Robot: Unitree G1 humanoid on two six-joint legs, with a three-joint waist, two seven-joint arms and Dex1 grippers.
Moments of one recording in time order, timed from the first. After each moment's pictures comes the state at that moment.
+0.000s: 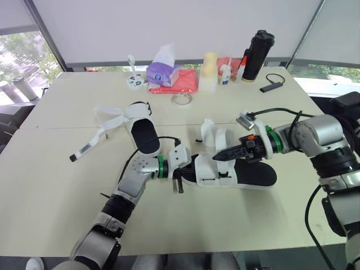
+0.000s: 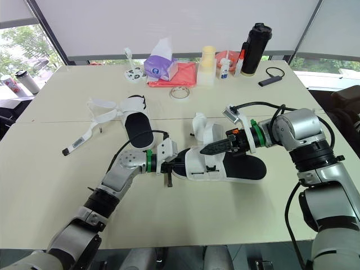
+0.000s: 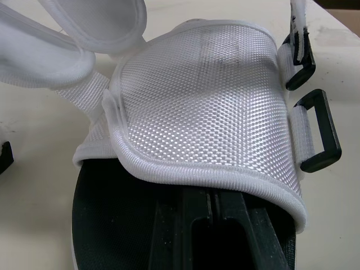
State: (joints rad) left arm -0.56 0.22 -0.30 0.34 -0.11 0.02 -1.06; right arm -0.91 -0.82 0.30 0.26 0.69 1.30 1.32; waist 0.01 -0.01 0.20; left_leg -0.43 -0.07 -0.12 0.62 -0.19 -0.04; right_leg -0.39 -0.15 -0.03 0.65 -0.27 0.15
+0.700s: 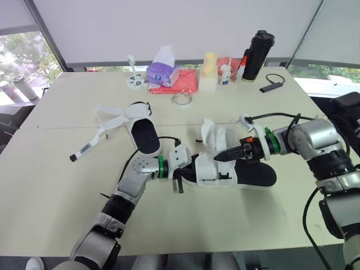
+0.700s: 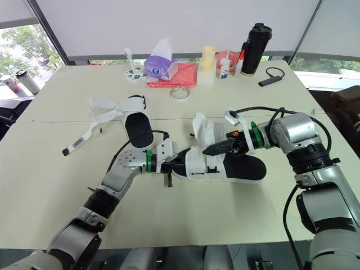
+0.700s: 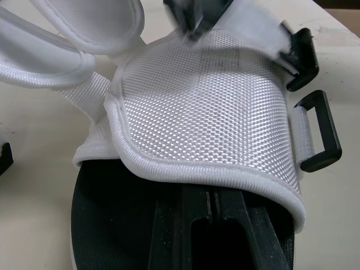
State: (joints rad) left arm -0.56 0.22 -0.30 0.33 -0.11 0.02 -1.06; right arm -0.89 -0.79 0.30 0.34 0.58 1.21 1.29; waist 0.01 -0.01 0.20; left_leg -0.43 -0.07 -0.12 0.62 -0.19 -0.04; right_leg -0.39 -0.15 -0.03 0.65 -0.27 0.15
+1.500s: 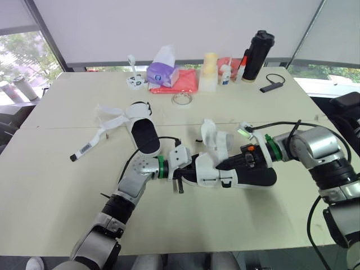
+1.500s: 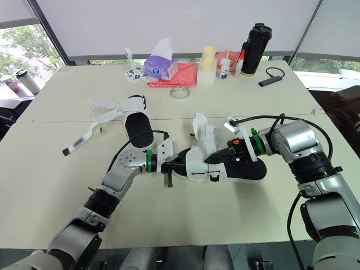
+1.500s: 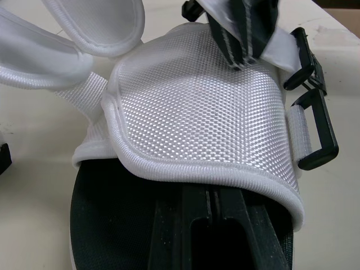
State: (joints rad) left arm -0.56 0.21 -0.30 0.33 -0.10 0.02 -1.06; right arm -0.79 -0.84 0.30 0.13 0.56 1.21 1.34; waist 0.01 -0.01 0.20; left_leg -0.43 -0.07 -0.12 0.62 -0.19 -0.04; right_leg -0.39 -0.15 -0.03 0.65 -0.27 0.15
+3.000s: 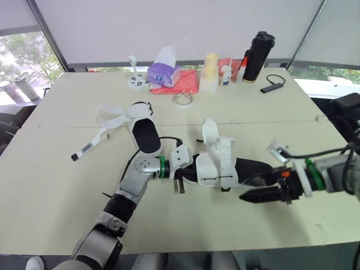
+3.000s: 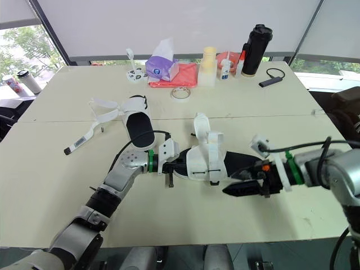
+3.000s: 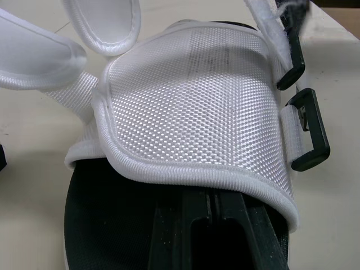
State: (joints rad) left arm -0.57 0.20 -0.31 0.36 -0.10 0.01 -1.07; right arm -0.31 -1.02 -0.10 -0.35 0.82 1.39 1.10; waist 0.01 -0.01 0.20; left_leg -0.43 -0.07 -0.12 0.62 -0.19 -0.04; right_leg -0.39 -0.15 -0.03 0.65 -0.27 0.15
